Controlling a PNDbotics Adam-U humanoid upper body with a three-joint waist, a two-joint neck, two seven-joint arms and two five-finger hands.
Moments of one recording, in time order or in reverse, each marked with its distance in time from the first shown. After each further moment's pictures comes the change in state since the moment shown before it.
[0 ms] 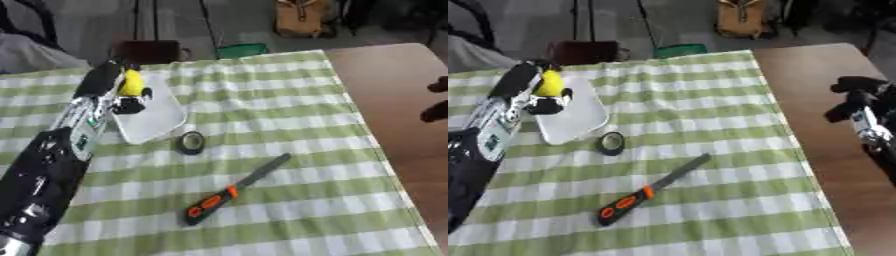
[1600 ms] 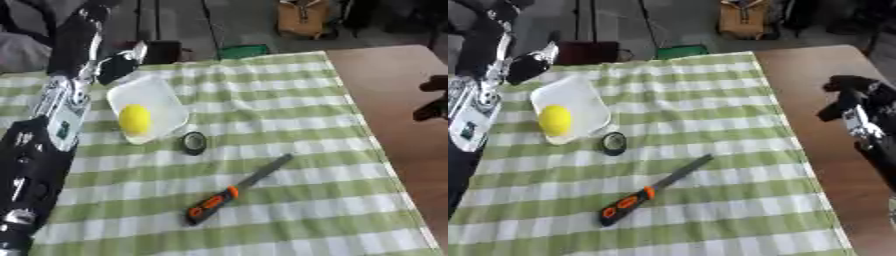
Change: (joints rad) left arm 0.121 0.045 0.018 -0.424 0.052 -0.178 0.258; right arm 0.004 0.000 -0.007 0.000 0.000 0.001 0.000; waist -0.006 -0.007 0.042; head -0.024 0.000
